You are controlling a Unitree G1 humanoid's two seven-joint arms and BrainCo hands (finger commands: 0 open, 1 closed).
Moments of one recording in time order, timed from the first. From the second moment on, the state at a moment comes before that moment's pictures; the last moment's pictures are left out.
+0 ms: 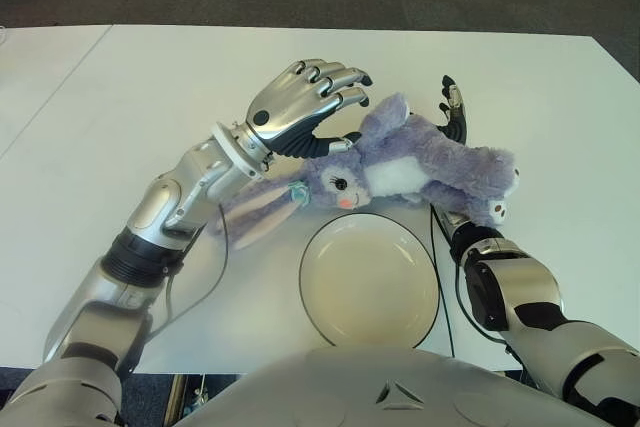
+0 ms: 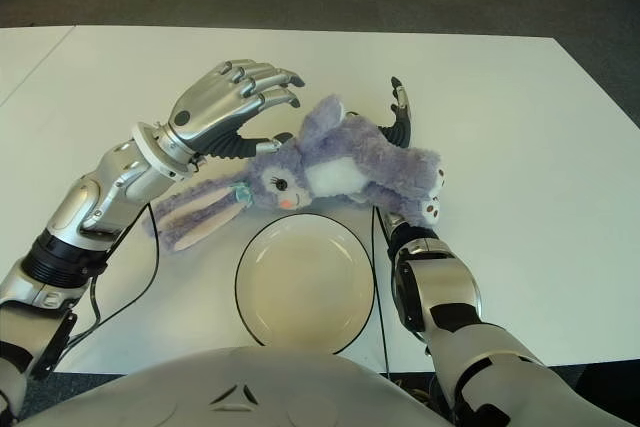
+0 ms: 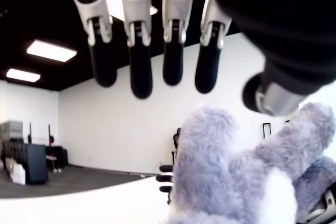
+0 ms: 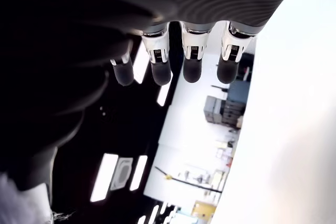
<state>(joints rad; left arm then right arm) -0.37 0.57 -0.34 -0.17 0.83 -0.39 0.08 -0.60 -0.16 -0.02 1.18 -0.22 -0.72 -0.41</state>
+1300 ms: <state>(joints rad) -0.53 0.40 -0.49 0.41 0.70 -0.58 0.04 -0.59 -0.16 -0.01 1.17 -0.19 -0.77 -0.28</state>
